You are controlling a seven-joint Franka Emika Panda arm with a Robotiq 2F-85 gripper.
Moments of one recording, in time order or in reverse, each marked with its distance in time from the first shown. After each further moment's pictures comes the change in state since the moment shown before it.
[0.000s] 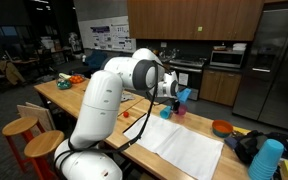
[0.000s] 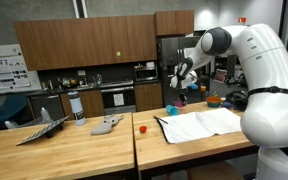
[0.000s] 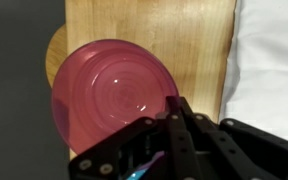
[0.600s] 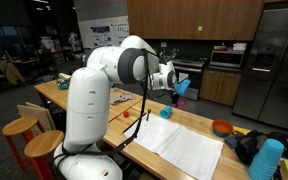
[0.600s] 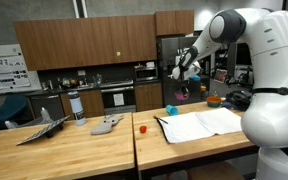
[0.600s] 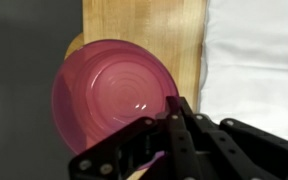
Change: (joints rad) arm 0.012 -0.204 -0.005 -0.132 -0.034 -0.033 0.060
